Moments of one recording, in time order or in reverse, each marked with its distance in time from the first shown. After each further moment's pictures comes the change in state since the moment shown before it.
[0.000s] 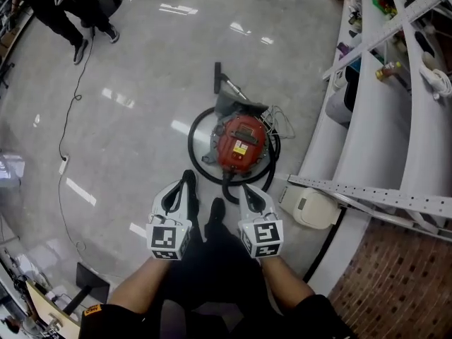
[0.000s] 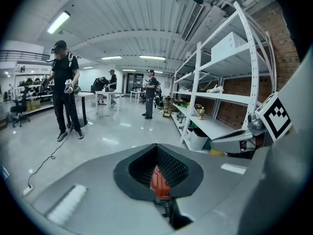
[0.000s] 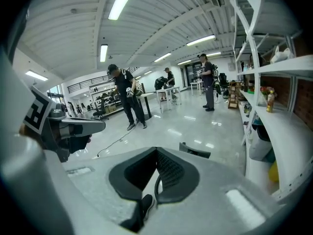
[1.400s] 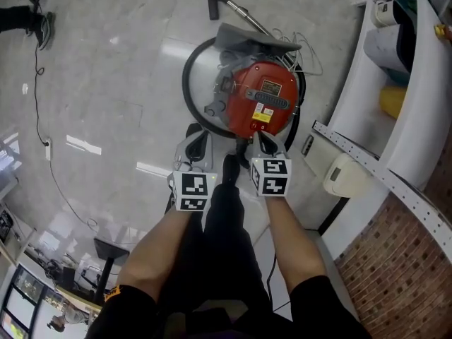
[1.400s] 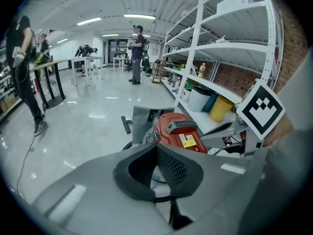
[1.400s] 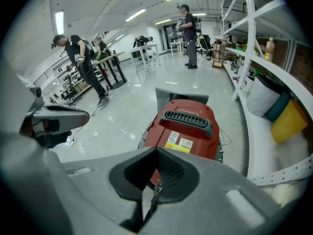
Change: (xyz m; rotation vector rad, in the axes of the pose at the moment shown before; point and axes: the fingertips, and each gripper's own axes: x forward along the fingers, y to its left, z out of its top) left arm 0.231 0.042 -0.218 0.087 0.392 -0.163; right arm 0.235 -0.106 -0.212 0.186 0.426 -0.184
